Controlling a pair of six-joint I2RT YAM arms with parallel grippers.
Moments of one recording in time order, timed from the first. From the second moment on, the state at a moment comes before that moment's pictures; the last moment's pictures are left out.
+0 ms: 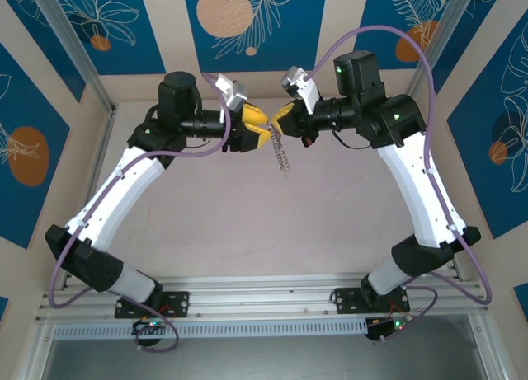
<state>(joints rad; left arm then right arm) -0.51 1.48 1.64 -0.40 0.99 0.06 0.51 1.55 2.12 -1.15 -0.63 -0.28</state>
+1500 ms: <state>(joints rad) -0.51 1.53 1.51 -0.02 0.95 -0.19 0.33 1.37 1.79 -0.84 -0.68 -0.03</state>
